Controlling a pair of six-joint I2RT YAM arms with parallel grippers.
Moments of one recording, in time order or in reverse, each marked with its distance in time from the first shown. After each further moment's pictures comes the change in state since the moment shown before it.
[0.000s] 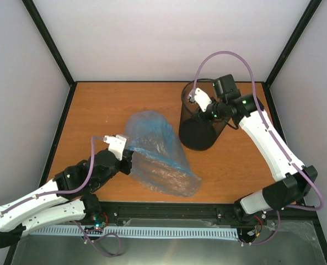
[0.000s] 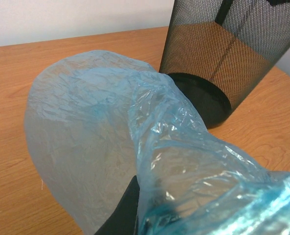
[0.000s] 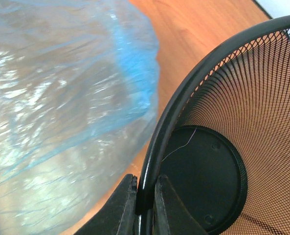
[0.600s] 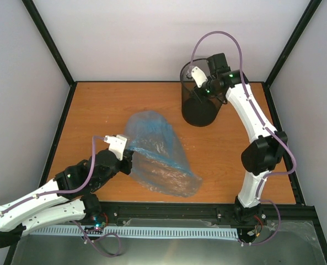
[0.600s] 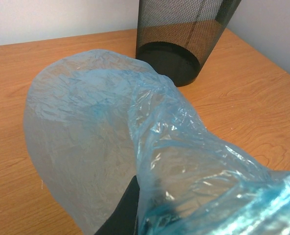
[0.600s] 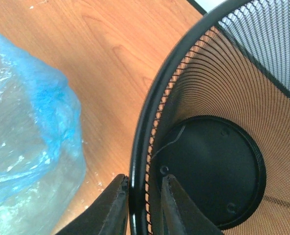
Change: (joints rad) left arm 0.000 0.006 0.000 0.000 0.001 0.000; right arm -0.085 0.416 0.407 0.006 0.032 0.017
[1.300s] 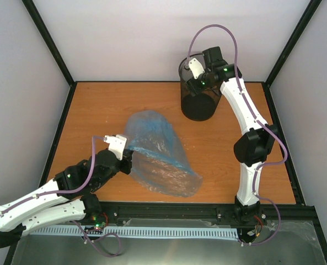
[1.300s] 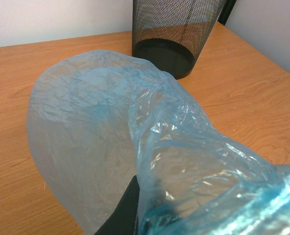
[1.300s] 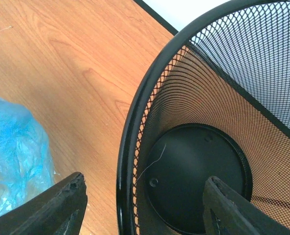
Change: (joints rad) left arm 0.000 0.000 0.001 0.000 -0.011 0.000; right arm 0.001 0.128 0.173 0.025 0.066 0.061
